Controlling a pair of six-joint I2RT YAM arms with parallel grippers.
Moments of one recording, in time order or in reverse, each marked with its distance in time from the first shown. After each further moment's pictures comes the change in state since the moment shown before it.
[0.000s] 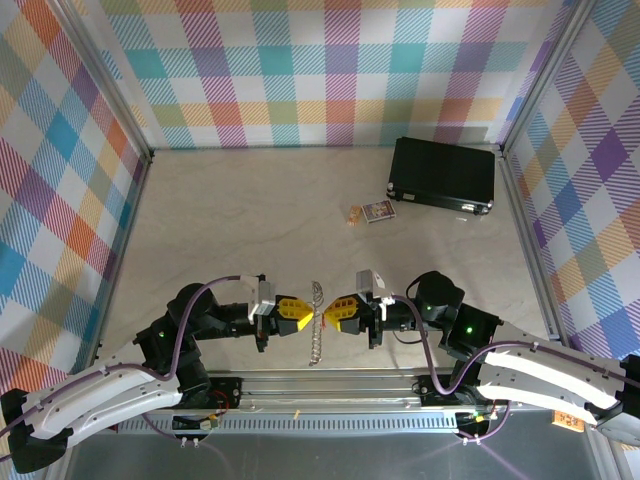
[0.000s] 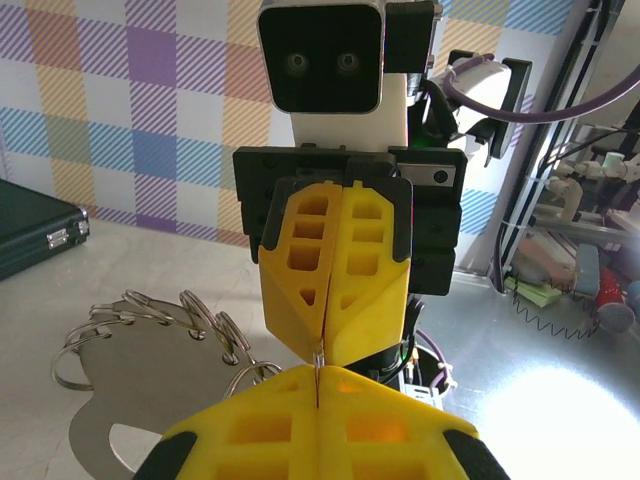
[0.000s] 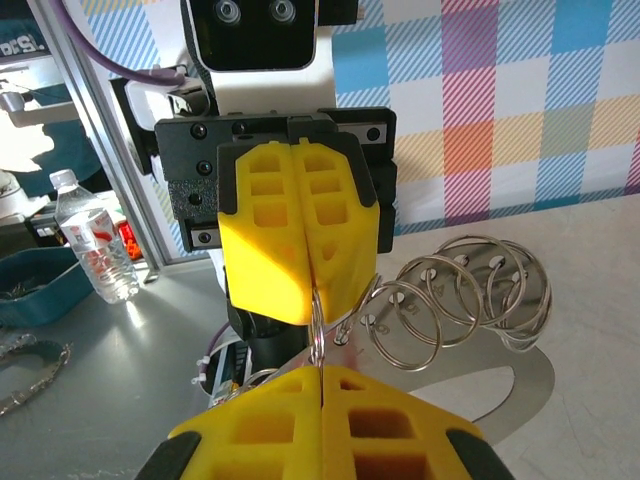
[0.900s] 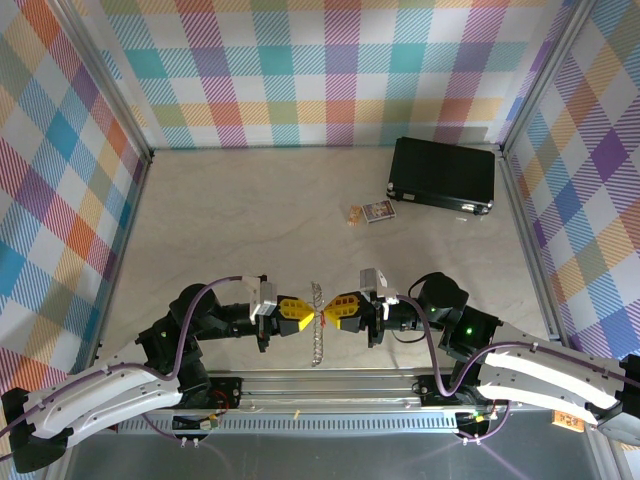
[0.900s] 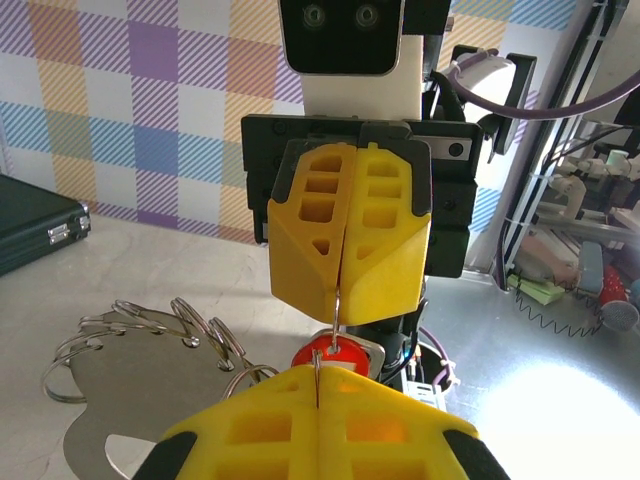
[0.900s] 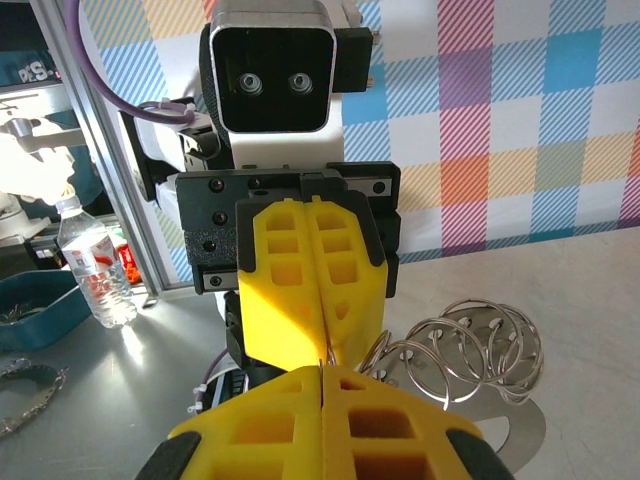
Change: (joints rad) left arm 0.000 0.000 -0.014 0.015 -0.003 0.000; right arm 0.006 -0.005 -0.012 0.069 0.015 0.008
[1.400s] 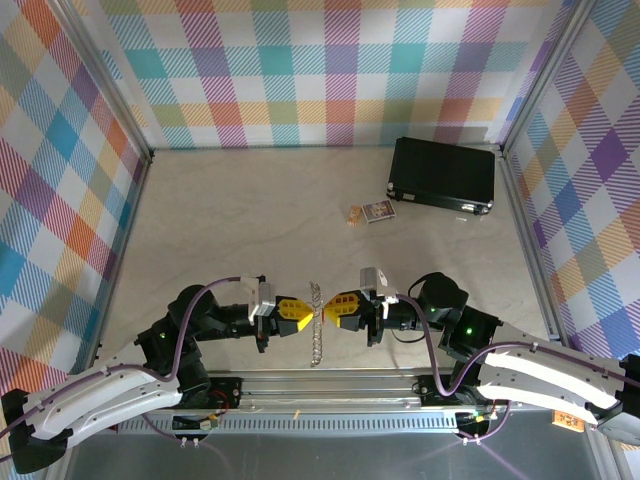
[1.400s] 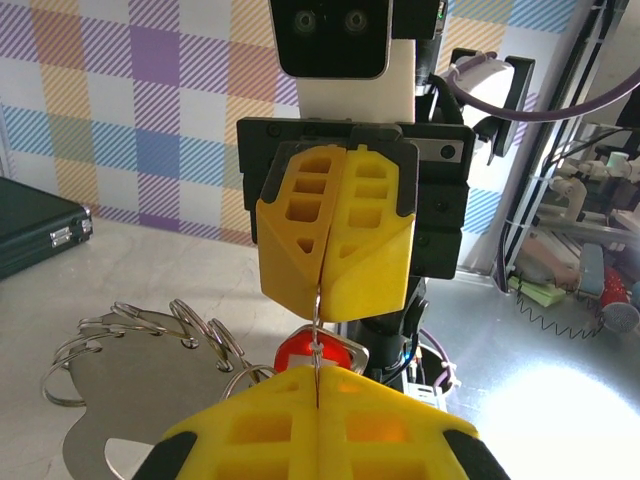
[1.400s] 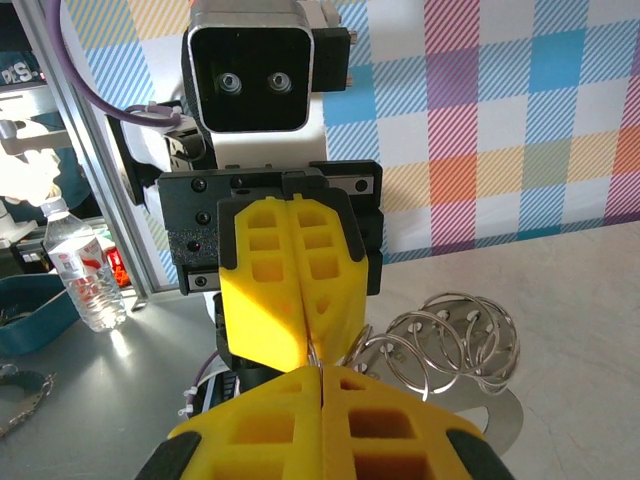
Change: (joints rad) left arm 0.000 -0.013 -0.006 0.000 -0.004 0.000; right arm 0.002 0.000 0.000 -0.003 0.022 0.000
